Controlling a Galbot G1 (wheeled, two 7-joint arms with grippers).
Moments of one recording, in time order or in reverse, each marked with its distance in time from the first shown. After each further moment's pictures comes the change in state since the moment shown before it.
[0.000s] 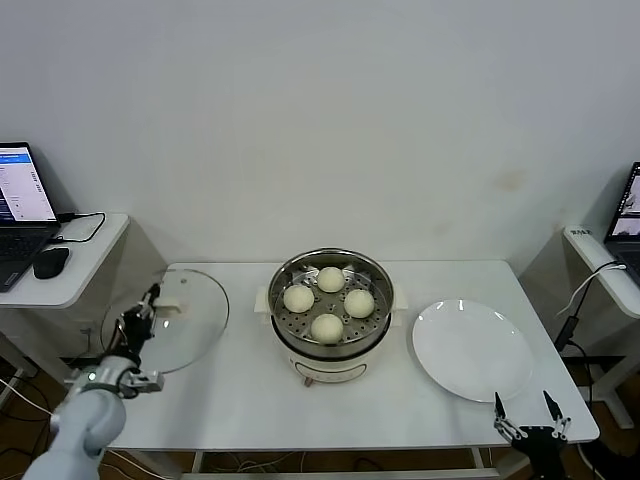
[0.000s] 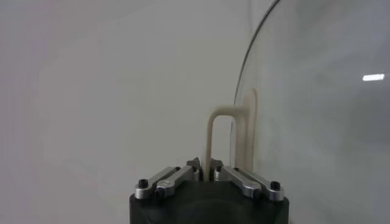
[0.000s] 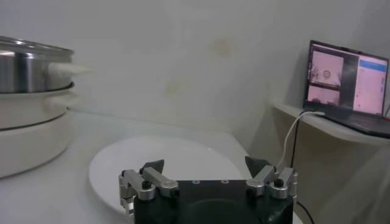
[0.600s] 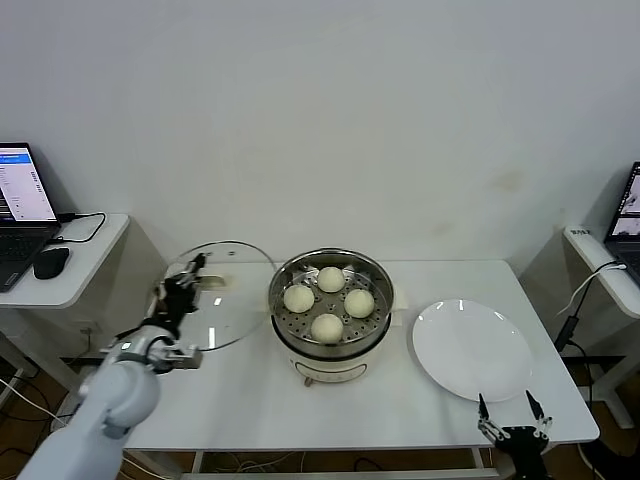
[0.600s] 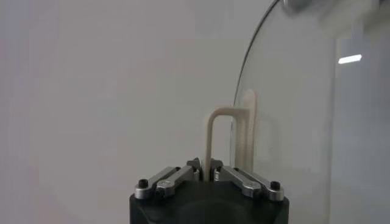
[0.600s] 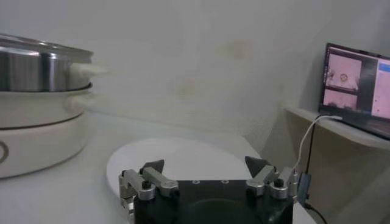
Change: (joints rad) left arm -0.119 0.084 0.254 -0.246 -0.168 0.204 0.156; right arm 0.021 0.032 -0.049 -0.034 -0.074 0.038 0.004
